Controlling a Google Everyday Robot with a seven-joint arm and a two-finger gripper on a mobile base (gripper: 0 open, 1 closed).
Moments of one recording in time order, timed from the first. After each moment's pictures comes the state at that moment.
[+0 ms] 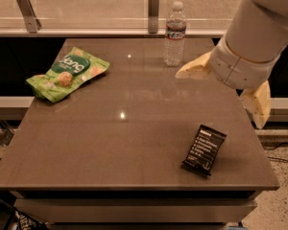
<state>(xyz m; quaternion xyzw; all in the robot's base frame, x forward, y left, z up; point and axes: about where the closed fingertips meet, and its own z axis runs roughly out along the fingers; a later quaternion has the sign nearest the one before) 0.449 -0.160 0.920 -0.93 0.34 -0.10 0.06</state>
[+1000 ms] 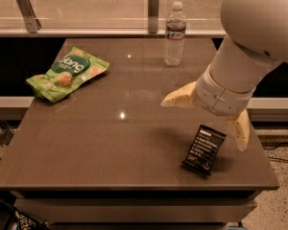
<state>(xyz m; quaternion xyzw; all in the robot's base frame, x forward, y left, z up) 0.428 -0.133 0.860 -0.96 0.28 -0.02 0.08</state>
